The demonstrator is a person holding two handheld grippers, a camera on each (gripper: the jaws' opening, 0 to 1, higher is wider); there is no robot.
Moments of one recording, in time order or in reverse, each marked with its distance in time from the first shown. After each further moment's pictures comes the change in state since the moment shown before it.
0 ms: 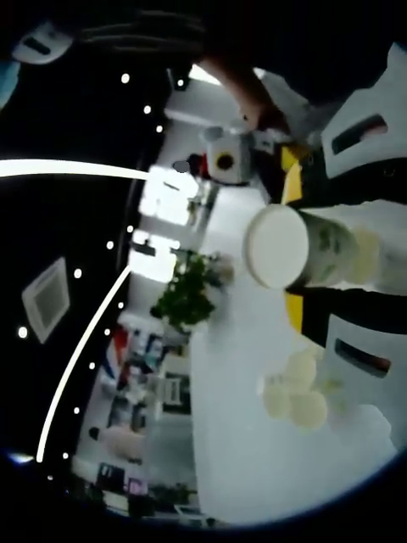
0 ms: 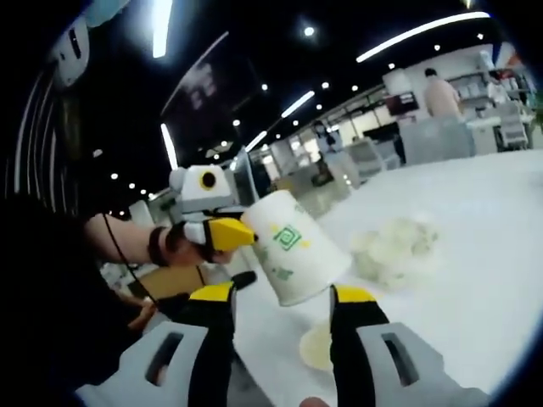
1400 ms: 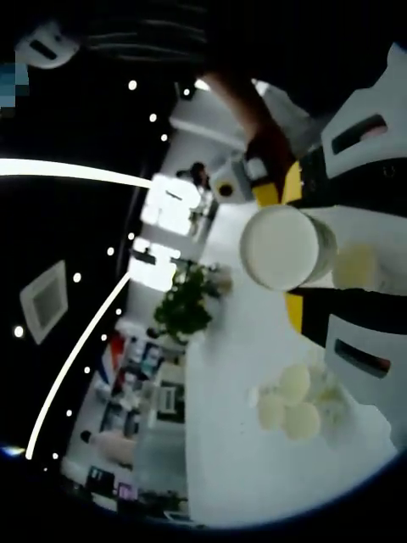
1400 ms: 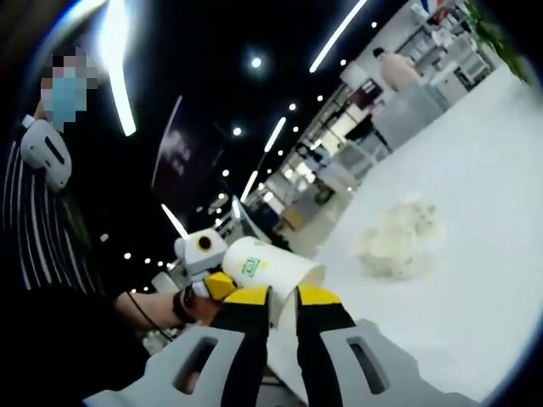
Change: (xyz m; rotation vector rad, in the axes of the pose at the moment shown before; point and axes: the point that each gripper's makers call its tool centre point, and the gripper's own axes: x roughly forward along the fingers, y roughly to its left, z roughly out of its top) left arm -0.004 -0.010 -0.004 -0.034 -0.004 -0.058; right arm -0.016 -0.015 0.021 0.345 -0.170 0.058
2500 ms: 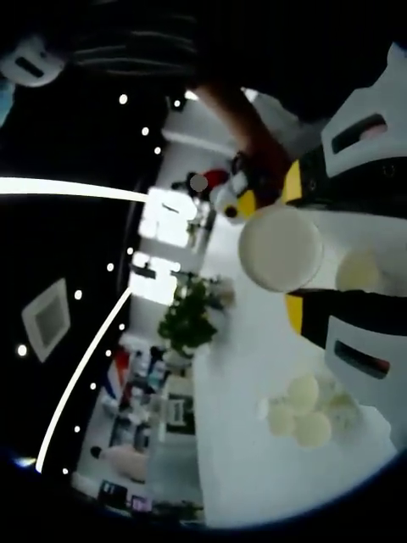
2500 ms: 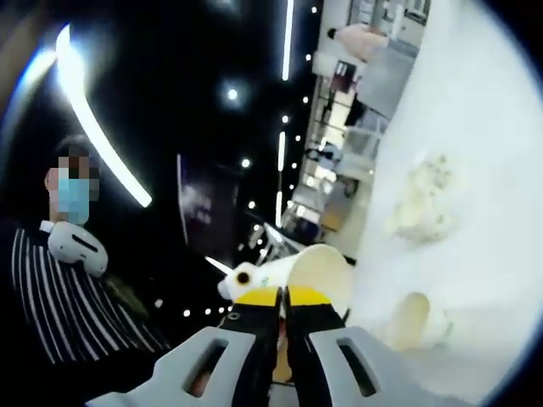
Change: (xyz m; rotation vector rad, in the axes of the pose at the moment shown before) left arm 0.004 -0.015 0.000 0.064 0.001 -0.051; right arm -0.014 0.020 0.014 0.381 -0.084 0.175
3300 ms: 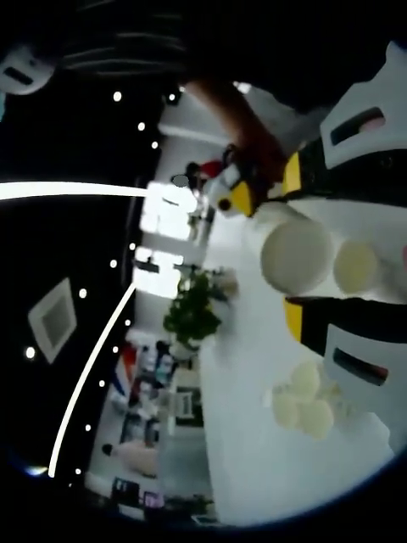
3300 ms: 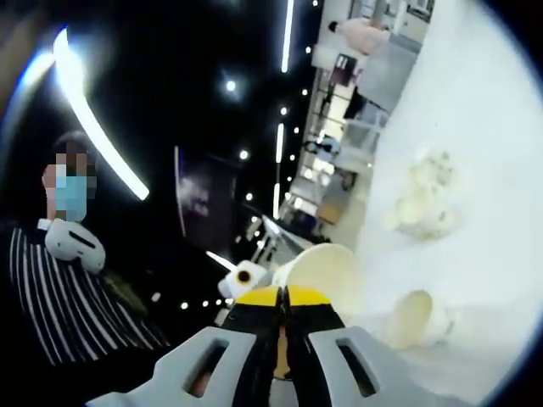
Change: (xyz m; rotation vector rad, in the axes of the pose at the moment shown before) left arm -0.006 0.007 -0.003 0.041 -0.010 0.041; right arm 0.006 0.001 -0.003 -0.017 0.049 -0.025
